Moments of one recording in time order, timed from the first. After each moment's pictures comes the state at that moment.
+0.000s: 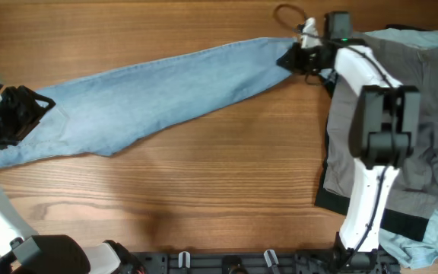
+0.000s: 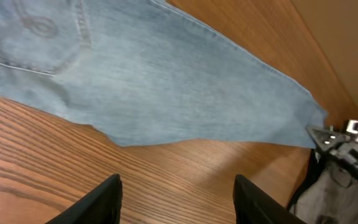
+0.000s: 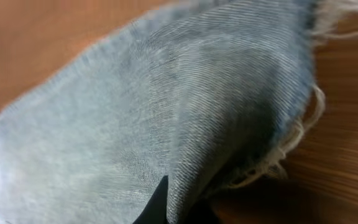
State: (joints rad) left arm 0.63 1.52 1.60 -1.35 0.51 -0.07; right arm -0.02 2.35 1.77 -0.52 -0.66 0.20
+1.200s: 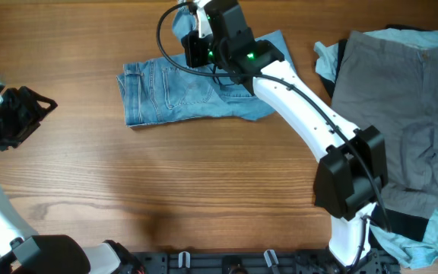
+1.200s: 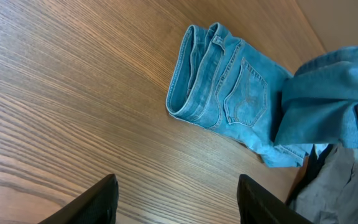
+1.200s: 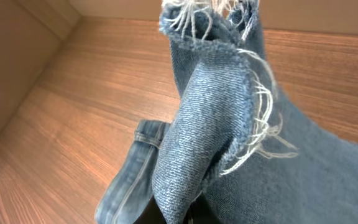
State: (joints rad) left arm 0.63 1.52 1.60 -1.37 0.51 -0.06; right arm 0.57 2.06 1.83 -0.38 -0.23 0.34
